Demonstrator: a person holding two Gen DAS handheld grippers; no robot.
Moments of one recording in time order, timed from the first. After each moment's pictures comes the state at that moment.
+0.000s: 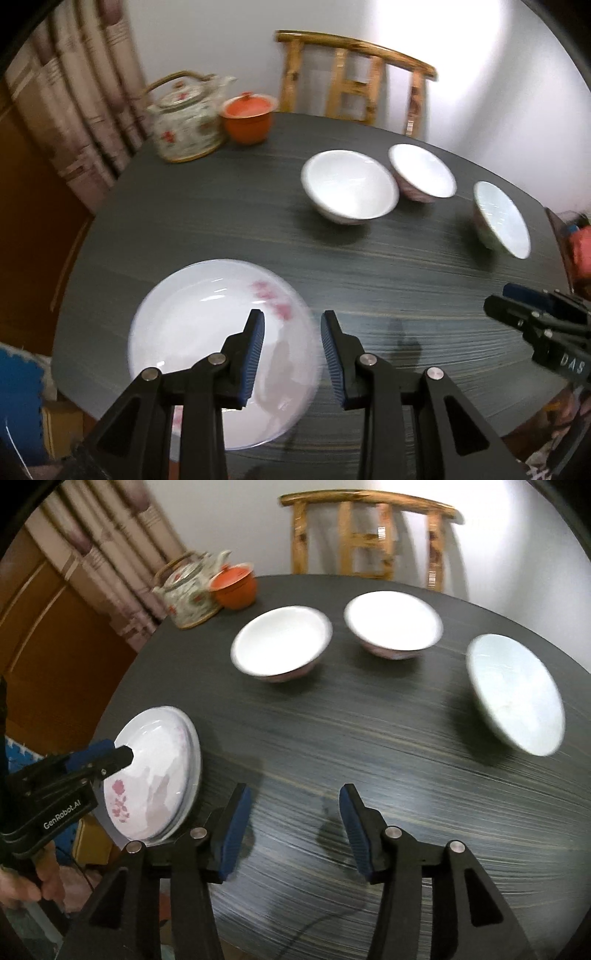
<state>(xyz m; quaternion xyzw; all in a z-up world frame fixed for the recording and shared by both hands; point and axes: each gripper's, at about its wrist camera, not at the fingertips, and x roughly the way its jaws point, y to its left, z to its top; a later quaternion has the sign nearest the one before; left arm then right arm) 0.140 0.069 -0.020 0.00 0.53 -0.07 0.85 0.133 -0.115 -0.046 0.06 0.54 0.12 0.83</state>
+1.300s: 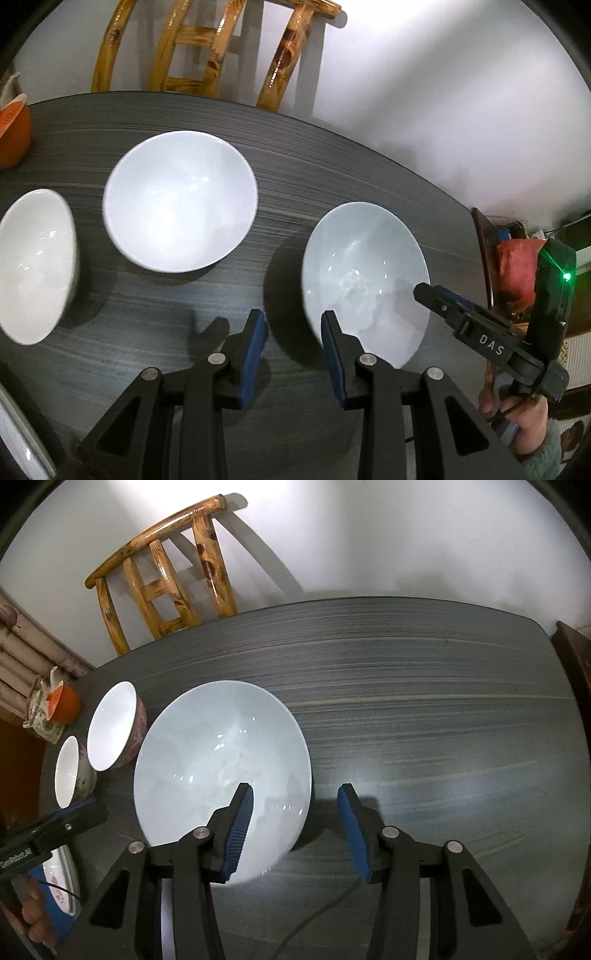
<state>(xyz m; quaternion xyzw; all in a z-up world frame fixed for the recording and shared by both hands) 0.278 -0.158 -0.067 -0.11 0.60 -0.22 0.76 0.226 -0.379 -0.085 0.15 0.56 -0.03 0.81</state>
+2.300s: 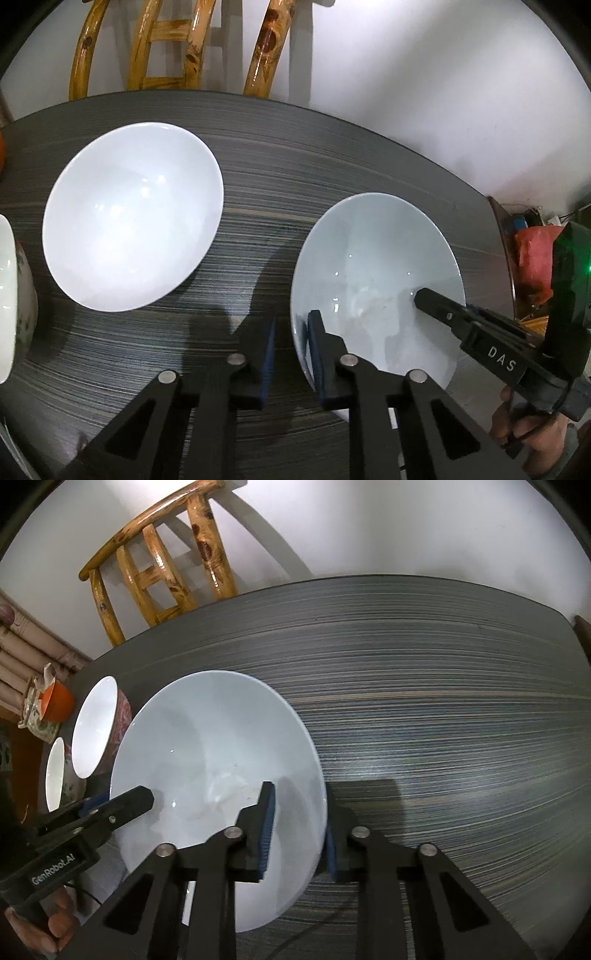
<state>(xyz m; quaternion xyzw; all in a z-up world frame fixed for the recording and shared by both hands) 0.290 -0.193 -0.103 -0.07 0.60 -0.21 0.77 0.245 -0.375 -0.116 0.16 0.57 -0.02 0.80</state>
